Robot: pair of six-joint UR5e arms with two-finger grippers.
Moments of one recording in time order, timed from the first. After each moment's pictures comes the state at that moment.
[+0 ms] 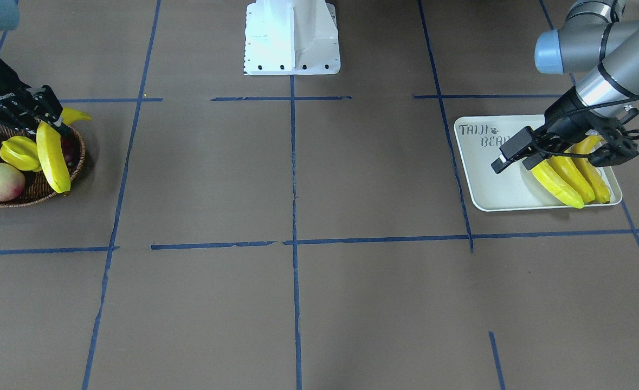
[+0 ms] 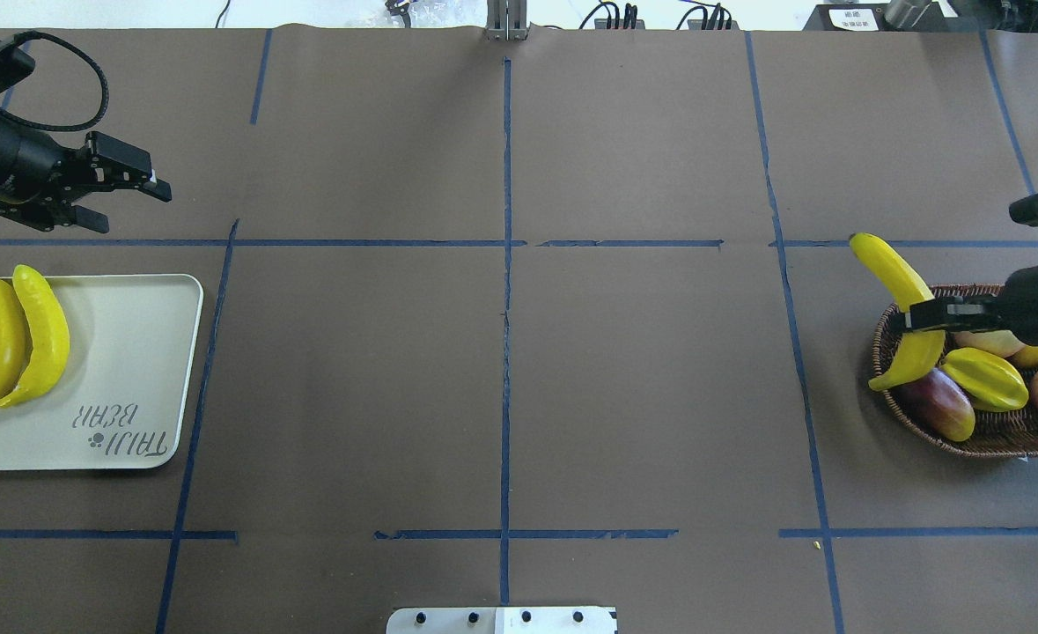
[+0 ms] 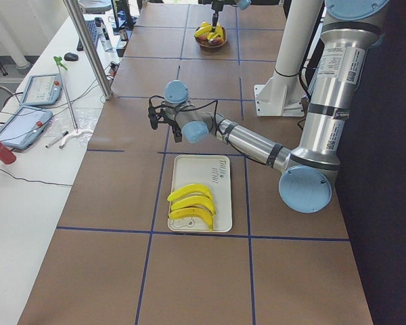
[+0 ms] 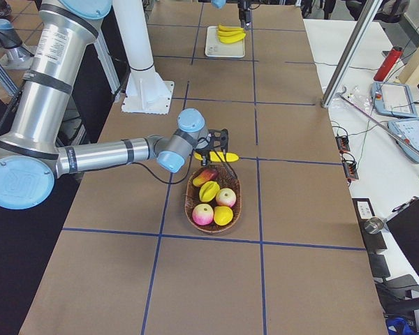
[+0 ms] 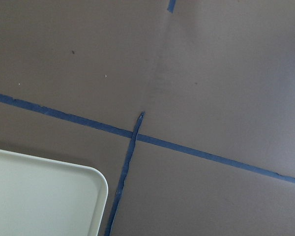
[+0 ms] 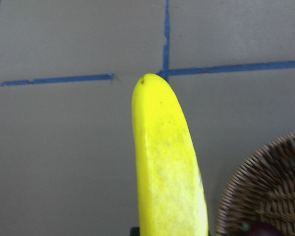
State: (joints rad) left arm -1.06 -1.79 -1.78 -2.12 -2.34 -1.26; right arm 0.92 -1.72 1.94 -0.74 2.18 1.08
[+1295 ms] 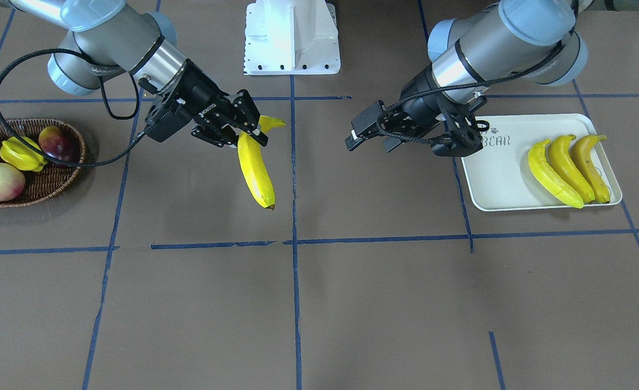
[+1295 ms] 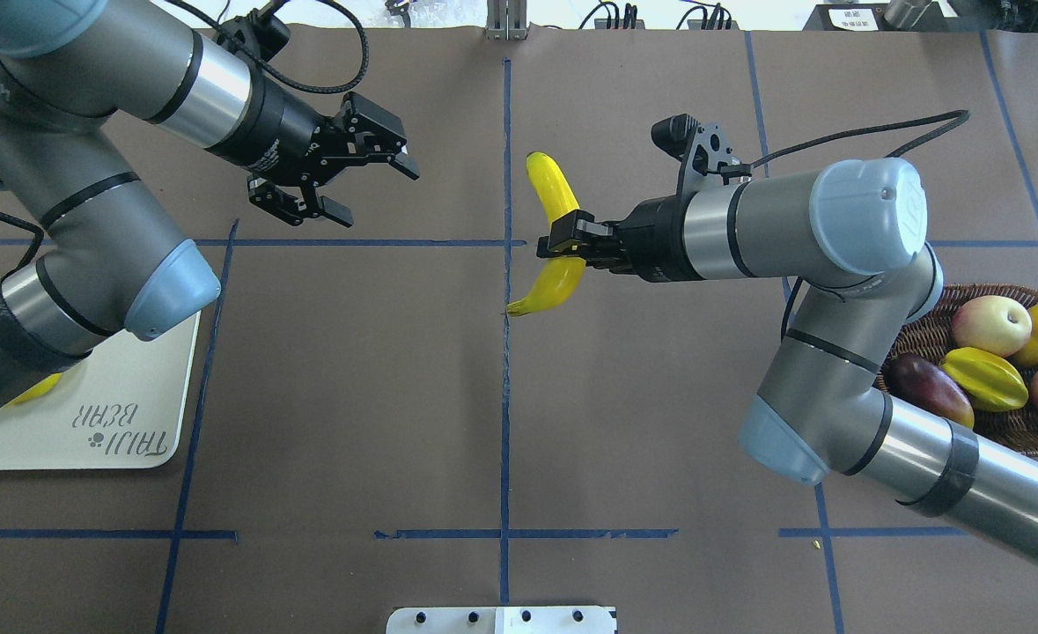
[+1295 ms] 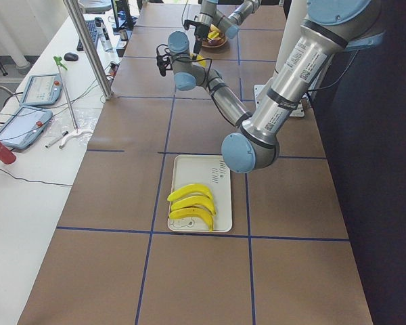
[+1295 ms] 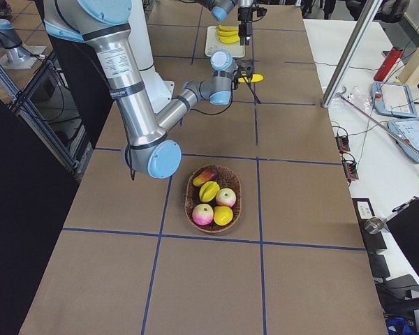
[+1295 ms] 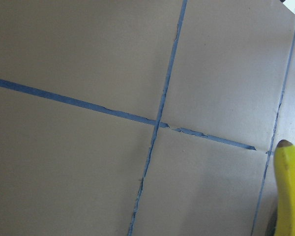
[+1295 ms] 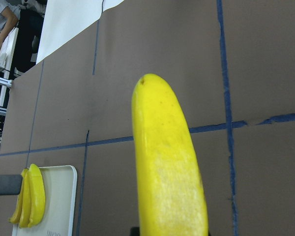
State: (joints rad) left arm -0.85 -2.19 -1.70 -2.12 -2.33 -1.67; right arm 0.61 -1.10 1.77 -0.73 1.88 1.49
